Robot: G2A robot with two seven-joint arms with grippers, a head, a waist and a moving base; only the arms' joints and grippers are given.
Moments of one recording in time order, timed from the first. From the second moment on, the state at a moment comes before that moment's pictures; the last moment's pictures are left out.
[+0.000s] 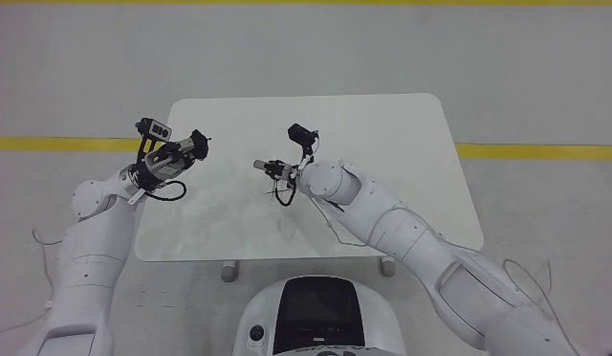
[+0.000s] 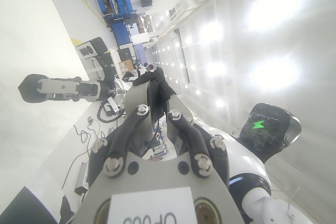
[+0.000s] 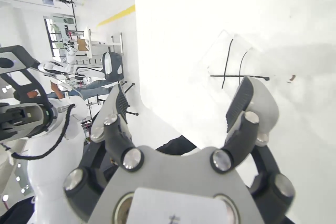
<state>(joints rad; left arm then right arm) 1.16 -1.07 -1.54 -1.05 -0.80 -0.34 -1.39 -0.77 -1.54 0.55 -0.96 0.02 0.34 0.41</state>
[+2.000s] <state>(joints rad) 1.16 -1.07 -1.54 -1.05 -0.80 -0.34 -1.39 -0.51 -2.00 0.38 -0.05 -0.19 0.34 0.56</state>
